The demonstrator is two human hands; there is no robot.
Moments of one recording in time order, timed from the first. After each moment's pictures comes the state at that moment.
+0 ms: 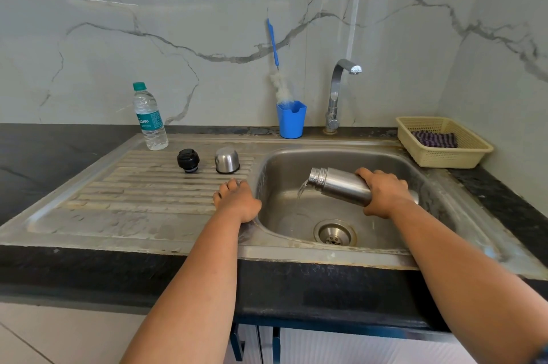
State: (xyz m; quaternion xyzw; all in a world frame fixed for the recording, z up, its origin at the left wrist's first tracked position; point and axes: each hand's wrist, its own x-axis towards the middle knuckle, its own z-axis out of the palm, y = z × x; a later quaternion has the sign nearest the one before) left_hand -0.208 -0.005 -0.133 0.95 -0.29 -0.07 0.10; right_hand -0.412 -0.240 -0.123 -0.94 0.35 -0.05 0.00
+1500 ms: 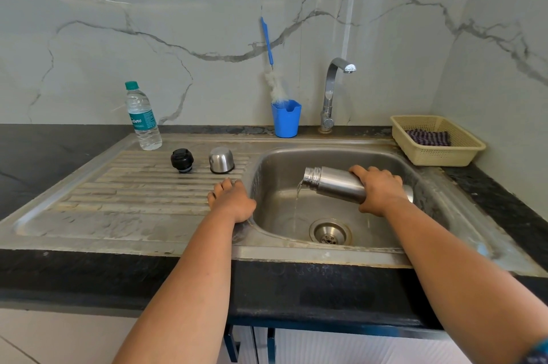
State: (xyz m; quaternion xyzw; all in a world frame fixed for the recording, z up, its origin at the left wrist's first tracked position) left_hand -0.209 -0.005 -0.131 0.95 -0.29 -0.07 0.09; right_hand -0.412 -0.238 -0.122 -0.93 0.35 -0.06 -0.02
